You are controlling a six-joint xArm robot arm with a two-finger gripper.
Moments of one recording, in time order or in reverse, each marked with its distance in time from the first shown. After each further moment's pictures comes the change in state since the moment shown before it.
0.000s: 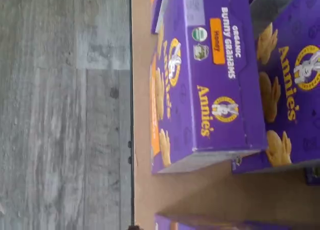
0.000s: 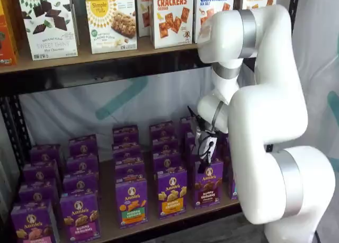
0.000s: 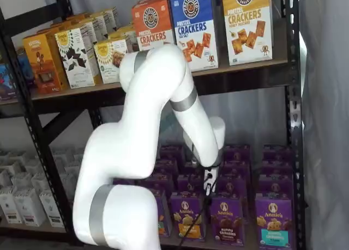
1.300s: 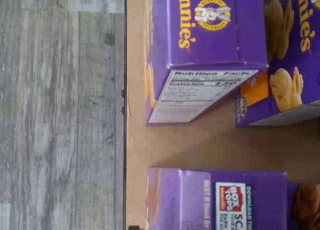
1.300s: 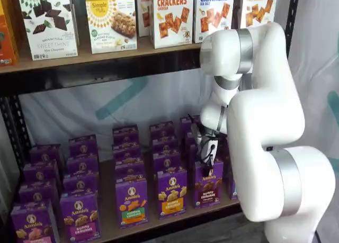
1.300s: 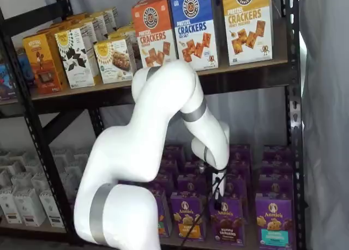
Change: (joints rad) arm -0.045 0.161 -0.178 -0.314 0.013 0.238
